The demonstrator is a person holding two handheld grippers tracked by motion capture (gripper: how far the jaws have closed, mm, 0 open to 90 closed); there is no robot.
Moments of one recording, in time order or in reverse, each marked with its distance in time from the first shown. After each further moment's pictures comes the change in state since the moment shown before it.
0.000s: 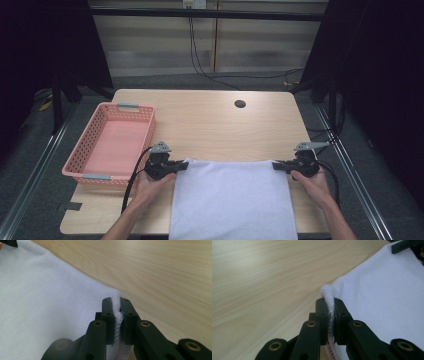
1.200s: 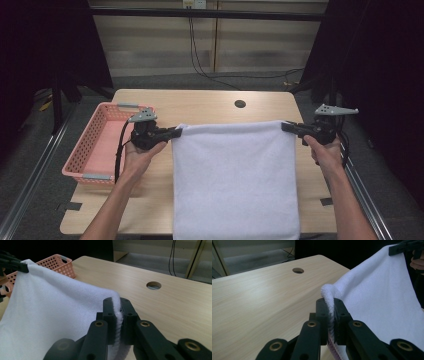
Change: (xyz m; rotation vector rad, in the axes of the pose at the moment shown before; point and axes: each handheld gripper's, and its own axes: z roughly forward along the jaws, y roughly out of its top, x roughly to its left) left arm 0.007 0.087 -0.052 -0.166 0.036 0.073; right arm 0.001 0.096 -0.062 -0.283 -0.004 -0.057
